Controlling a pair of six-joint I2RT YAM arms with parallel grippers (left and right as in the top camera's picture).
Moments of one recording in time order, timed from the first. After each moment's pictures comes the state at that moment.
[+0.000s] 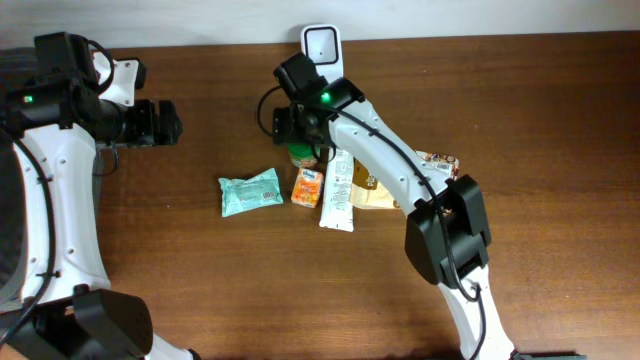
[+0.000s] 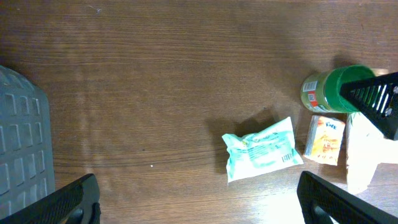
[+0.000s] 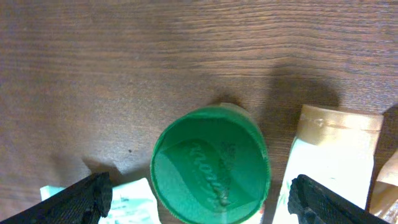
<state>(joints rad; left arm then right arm) 0.20 1.75 1.83 -1.22 0.21 0.17 0.58 2.31 2.13 -0.96 0.00 0.61</state>
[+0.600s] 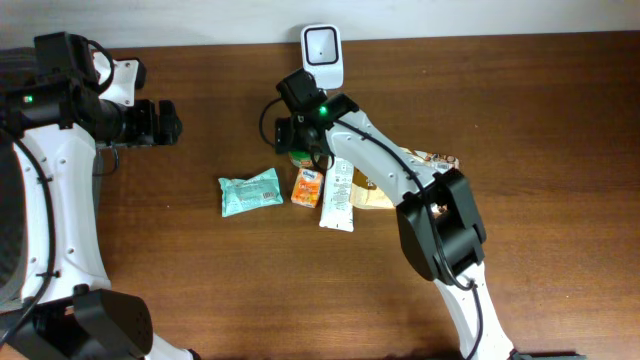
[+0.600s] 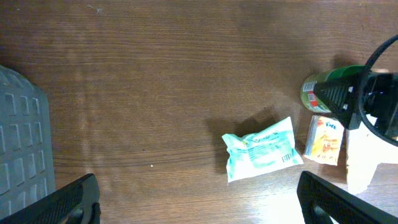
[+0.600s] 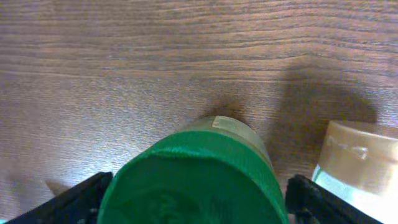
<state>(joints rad) 0.20 1.75 1.83 -1.22 0.21 0.17 0.58 2.34 2.00 -0.80 0.00 0.58</state>
